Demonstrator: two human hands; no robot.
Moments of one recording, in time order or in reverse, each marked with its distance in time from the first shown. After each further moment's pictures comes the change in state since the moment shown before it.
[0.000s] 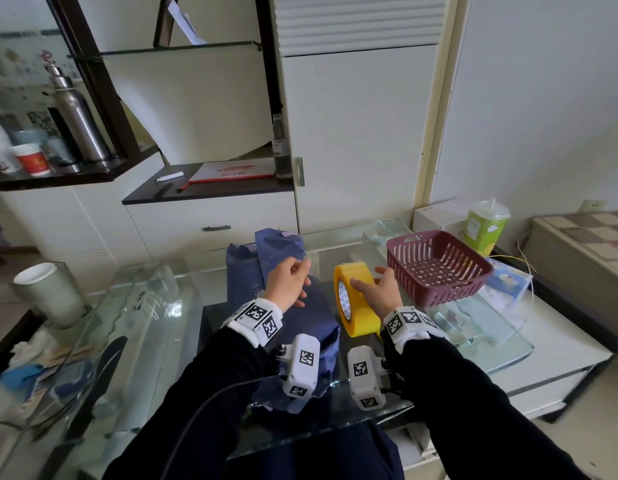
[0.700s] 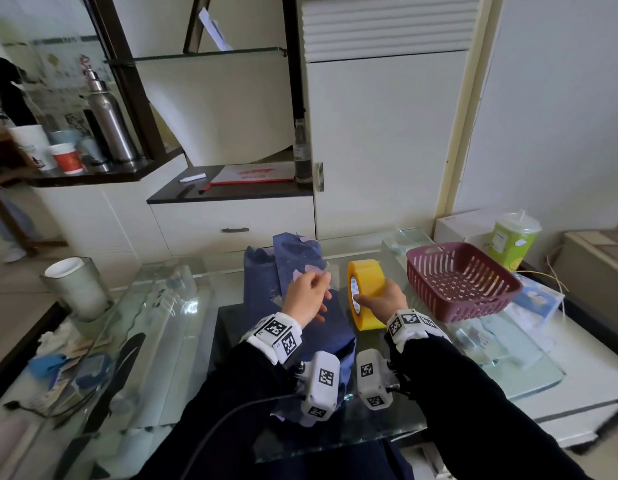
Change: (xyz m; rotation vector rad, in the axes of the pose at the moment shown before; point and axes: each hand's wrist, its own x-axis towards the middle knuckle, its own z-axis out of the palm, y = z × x) left_hand -0.040 -0.009 0.009 -0.003 -0.021 -0.005; right_hand -0.024 0.006 0.006 -0.283 -0.057 -0.012
